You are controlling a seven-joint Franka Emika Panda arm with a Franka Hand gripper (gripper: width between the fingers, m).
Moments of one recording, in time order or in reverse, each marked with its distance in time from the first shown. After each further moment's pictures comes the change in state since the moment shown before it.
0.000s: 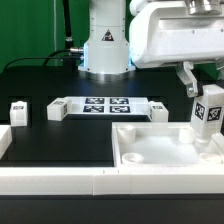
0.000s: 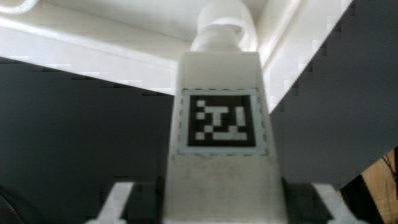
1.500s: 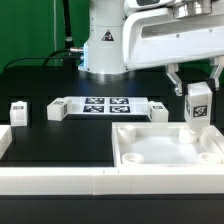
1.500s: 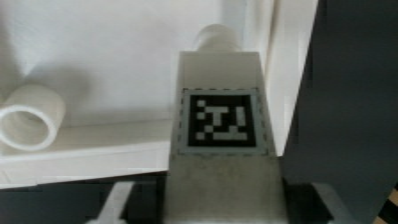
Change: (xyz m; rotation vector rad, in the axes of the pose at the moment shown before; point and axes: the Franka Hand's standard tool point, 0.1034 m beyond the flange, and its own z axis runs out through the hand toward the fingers) arm -0.025 0.002 -0.007 0.025 -0.125 0.332
